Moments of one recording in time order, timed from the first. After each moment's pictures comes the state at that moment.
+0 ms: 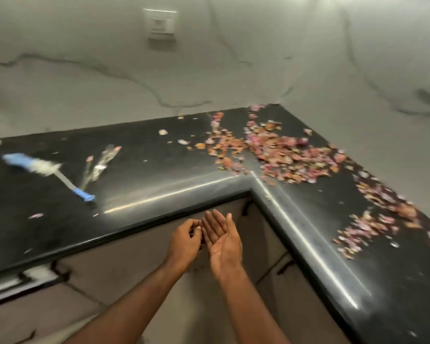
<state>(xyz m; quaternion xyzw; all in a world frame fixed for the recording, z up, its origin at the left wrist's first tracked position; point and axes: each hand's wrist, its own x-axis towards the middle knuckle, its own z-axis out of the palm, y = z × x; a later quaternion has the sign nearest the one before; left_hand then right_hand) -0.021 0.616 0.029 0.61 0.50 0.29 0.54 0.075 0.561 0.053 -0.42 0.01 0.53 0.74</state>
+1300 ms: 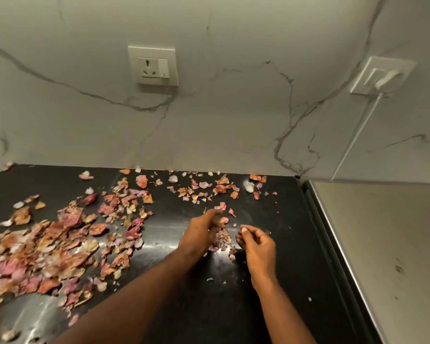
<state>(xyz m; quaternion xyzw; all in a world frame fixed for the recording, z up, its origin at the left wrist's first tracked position) 0.512 0.564 0.034 0.88 -0.11 -0.04 0.47 0.450 0.397 0.056 -0.68 0.24 -0.06 0.69</state>
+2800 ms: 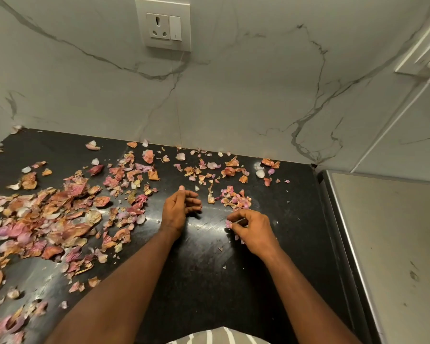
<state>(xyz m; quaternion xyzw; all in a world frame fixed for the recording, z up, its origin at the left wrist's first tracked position) 0.527 0.610 0.008 0.63 0.12 0.00 0.77 0.492 0.378 0.053 -0.87 0.00 0.12 0.47</state>
